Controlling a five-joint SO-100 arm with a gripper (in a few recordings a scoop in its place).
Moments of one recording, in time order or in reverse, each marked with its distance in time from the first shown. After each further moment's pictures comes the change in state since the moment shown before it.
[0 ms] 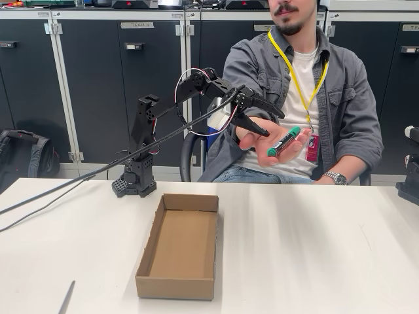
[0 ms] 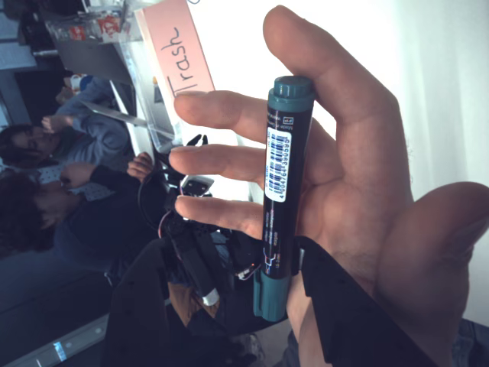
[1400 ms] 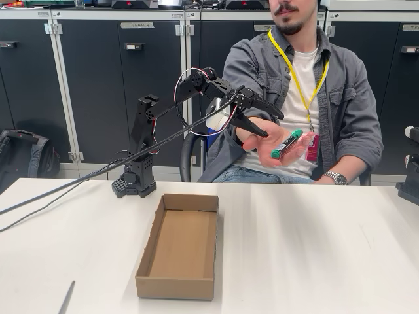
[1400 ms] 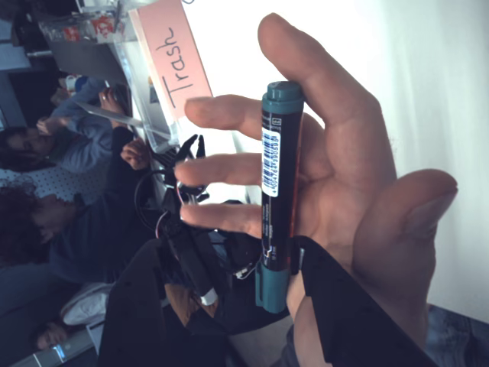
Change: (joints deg) arm 0.6 0.2 0.0 1.0 0.4
